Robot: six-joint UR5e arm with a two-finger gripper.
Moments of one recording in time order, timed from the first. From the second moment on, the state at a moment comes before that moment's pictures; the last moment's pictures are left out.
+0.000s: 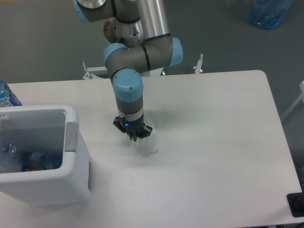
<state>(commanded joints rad) 2.31 -1.87 -1.94 -0.80 1.56 0.67</state>
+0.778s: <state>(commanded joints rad) 2.44 -1.79 -1.61 -0.80 1.25 0.40</state>
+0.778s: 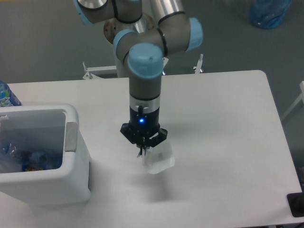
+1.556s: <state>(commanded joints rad) 2.28 -1.68 -1.45 -0.78 1.18 0.06</state>
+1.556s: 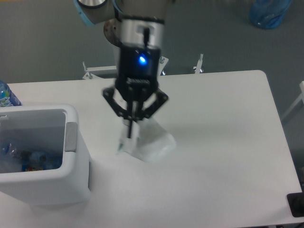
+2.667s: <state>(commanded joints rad) 2.08 -1.75 -1.53 -0.74 1.18 0.15</state>
